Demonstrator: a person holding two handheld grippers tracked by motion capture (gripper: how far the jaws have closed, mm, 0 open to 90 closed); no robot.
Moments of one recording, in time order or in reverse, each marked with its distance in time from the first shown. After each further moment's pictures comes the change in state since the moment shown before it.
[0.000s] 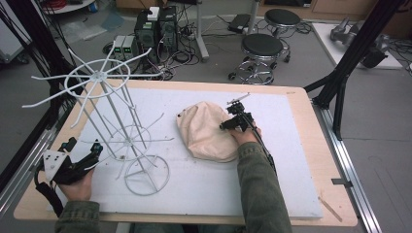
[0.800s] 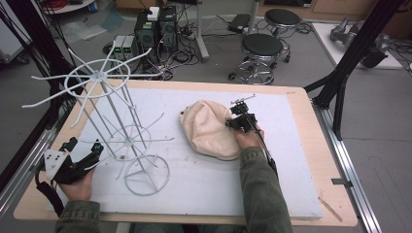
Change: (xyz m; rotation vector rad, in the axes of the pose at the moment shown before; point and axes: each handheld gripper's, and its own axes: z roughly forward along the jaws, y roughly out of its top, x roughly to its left) left arm 0.000 -0.001 0.001 0.010 -0.001 -0.001; right arm -0.004 -0.010 -0.016 -0.103 -0.021 0.035
